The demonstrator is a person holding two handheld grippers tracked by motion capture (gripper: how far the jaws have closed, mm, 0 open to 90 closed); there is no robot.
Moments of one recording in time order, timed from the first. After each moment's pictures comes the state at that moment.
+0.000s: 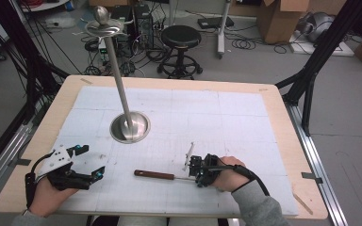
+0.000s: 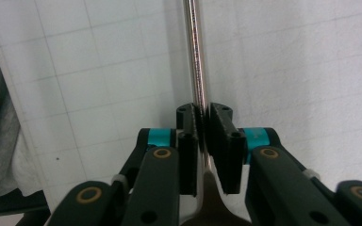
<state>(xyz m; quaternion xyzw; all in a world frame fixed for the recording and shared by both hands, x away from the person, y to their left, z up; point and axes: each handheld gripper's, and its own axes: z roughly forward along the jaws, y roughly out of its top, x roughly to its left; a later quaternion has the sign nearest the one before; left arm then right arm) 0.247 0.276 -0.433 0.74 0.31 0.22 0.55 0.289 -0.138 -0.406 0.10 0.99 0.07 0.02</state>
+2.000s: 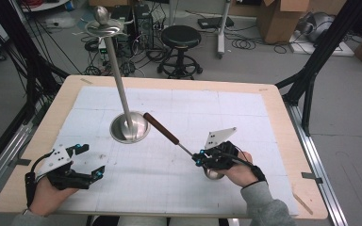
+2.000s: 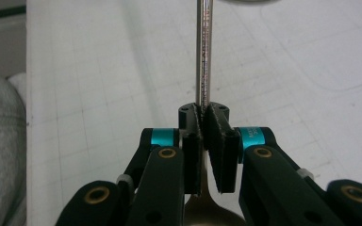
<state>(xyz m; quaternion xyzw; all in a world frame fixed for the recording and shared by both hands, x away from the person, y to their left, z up) 0.247 0.276 -0.431 0.74 0.31 0.22 0.56 0.302 -0.190 -0.376 0.16 0.90 0.39 0.07</state>
